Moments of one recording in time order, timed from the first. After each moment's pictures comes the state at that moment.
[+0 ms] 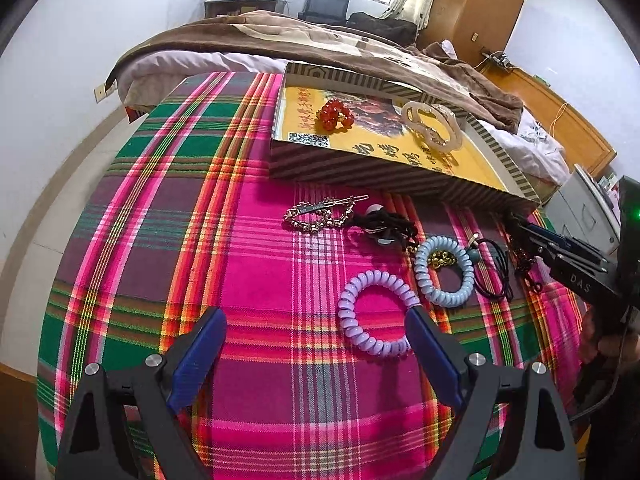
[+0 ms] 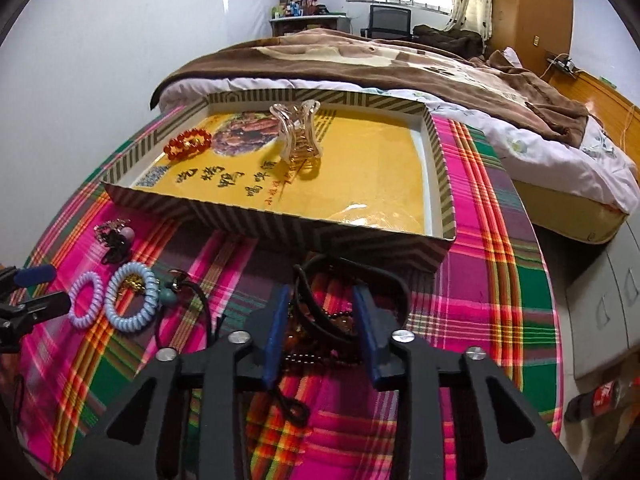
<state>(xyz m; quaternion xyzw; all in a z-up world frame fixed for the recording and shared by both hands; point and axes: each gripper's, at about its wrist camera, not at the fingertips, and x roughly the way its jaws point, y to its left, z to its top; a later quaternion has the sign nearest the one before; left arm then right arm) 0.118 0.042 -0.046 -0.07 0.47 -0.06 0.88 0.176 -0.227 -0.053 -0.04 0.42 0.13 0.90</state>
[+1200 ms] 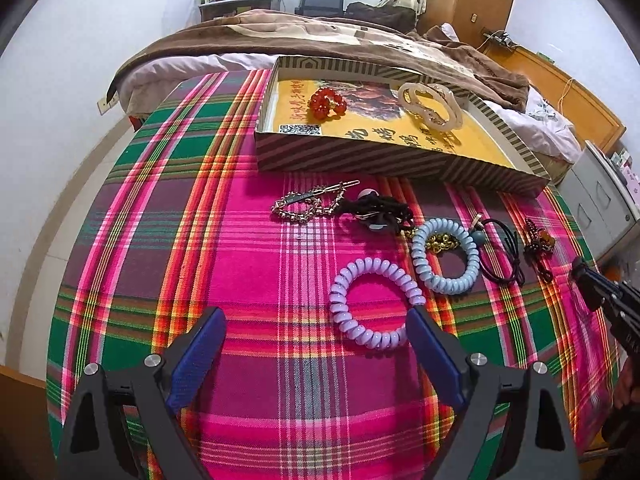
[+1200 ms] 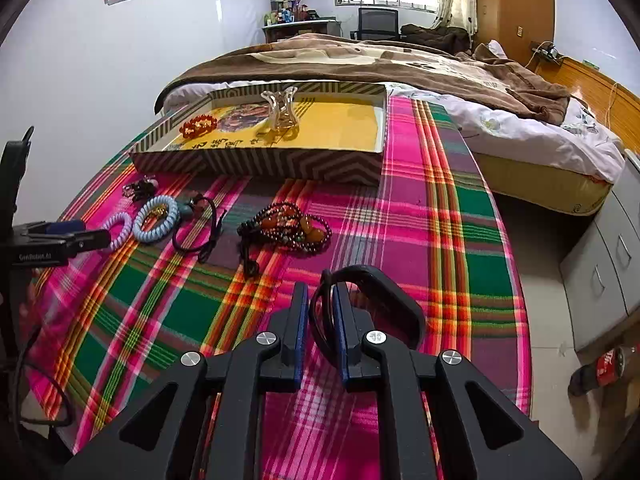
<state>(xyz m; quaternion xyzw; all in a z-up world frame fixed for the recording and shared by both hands) 0.117 0.024 -0.050 -0.03 0.48 -0.05 0.87 0.096 -0.273 -0.050 -0.02 0.41 0.12 0.90</state>
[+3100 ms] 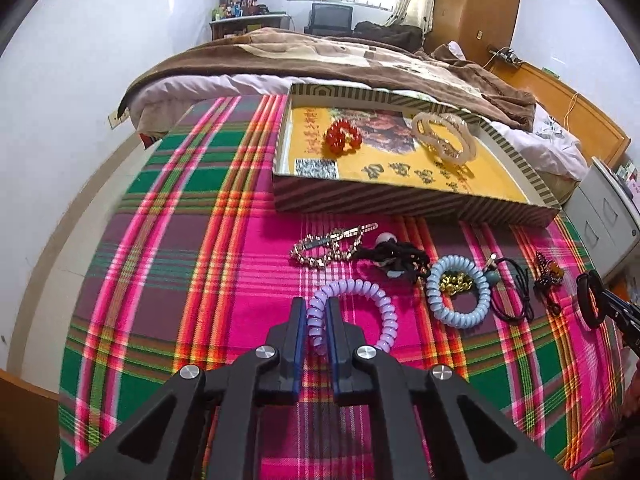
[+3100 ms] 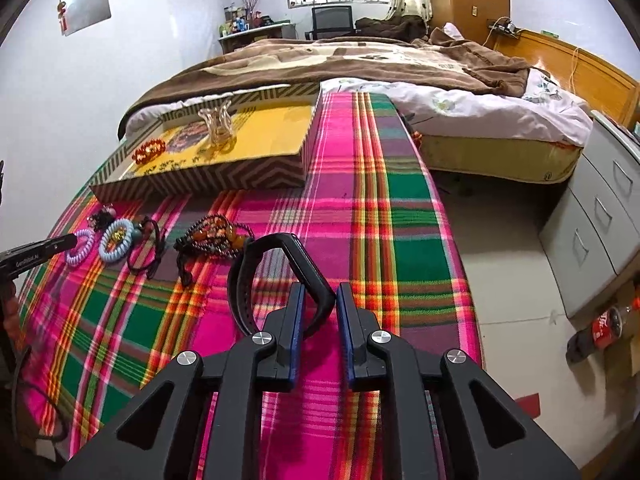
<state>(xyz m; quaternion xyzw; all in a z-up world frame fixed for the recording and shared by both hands) 0.129 0.034 -0.037 -0.03 0.44 -0.03 0.90 0.095 -0.318 -0.043 0.03 0.41 0.06 0.91</state>
